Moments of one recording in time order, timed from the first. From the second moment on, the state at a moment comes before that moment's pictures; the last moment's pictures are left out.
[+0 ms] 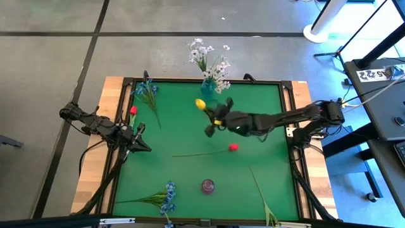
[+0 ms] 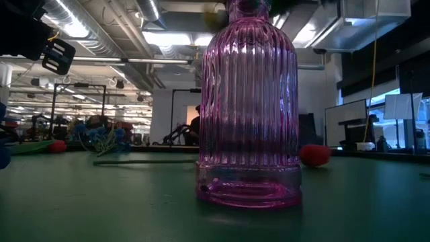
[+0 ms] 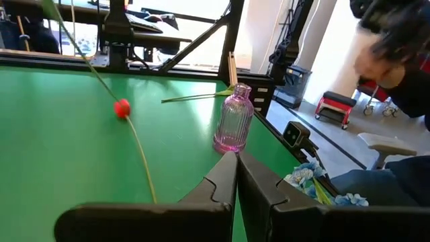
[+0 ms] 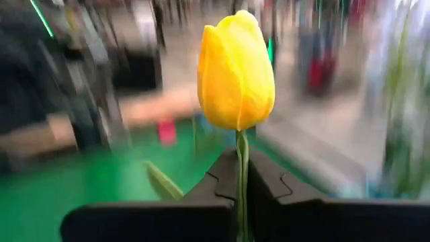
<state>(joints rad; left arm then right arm) -0.44 0.01 0.13 -0.25 -0.11 -0.20 0.08 1.58 1.10 0.32 0.62 0.06</state>
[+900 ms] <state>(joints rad) -0.44 0.01 0.13 -0.25 -0.11 -0.20 -0.15 1.90 1.37 1.05 0.41 -0.81</state>
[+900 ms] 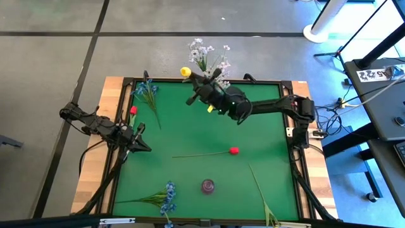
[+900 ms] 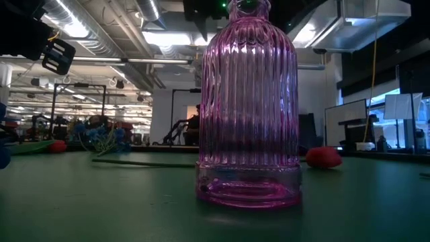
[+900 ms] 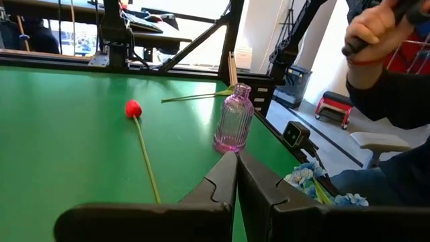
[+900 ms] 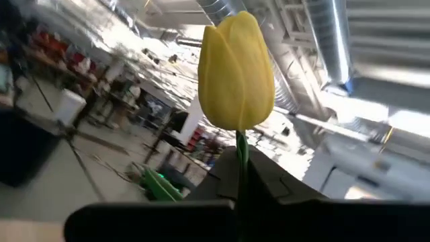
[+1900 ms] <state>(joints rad) -0.44 0.01 0.13 -0.25 -0.11 -0.20 -0.29 1.90 1.38 0.74 0.49 -0.54</state>
